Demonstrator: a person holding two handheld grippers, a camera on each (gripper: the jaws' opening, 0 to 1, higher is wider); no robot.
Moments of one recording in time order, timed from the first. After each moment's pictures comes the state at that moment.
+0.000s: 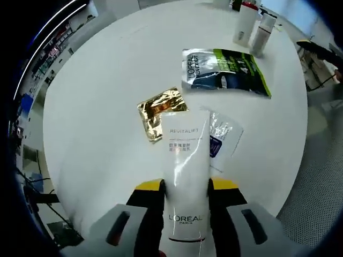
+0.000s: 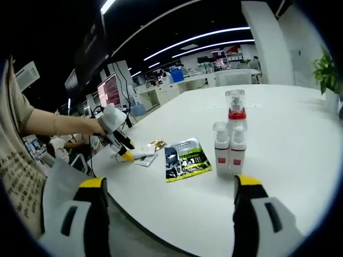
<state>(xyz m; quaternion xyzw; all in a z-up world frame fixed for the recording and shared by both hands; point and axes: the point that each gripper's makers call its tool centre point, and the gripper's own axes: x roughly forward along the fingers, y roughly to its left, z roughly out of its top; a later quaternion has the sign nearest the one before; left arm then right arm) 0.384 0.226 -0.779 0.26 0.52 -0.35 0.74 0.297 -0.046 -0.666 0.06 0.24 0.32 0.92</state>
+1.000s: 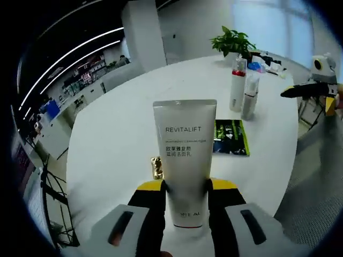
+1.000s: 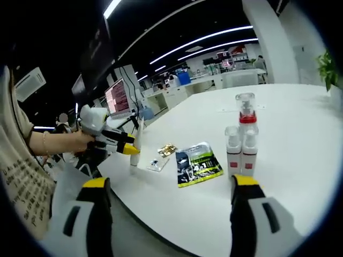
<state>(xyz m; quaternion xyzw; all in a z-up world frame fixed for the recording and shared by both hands) 0.374 0.186 -0.689 0.16 0.30 -0.32 0.89 0.293 -0.022 -0.651 0.08 0.22 0.35 0.91</state>
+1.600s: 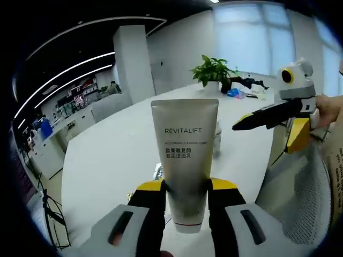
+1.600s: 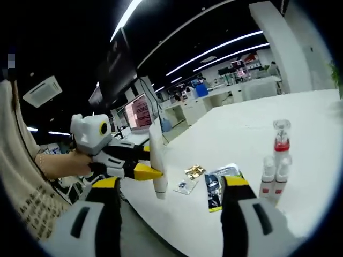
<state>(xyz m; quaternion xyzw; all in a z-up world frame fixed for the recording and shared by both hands) 0.325 0.101 -0.616 0.14 0.21 -0.38 0.89 0.296 0.032 -0.590 0.09 0.17 0.41 0.89</state>
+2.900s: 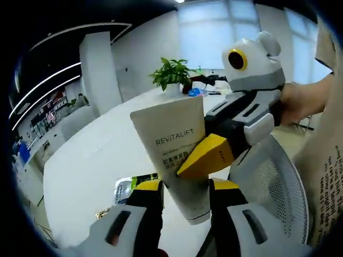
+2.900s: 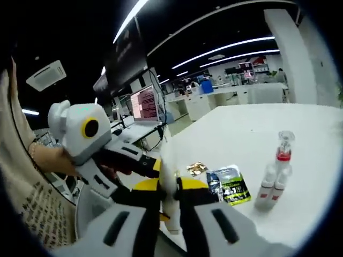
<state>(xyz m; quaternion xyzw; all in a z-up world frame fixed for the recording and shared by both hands) 0.266 0.022 -0.614 0.17 0.20 -0.52 0.81 0.273 0.035 -0.584 0.03 0.18 0.46 0.87</state>
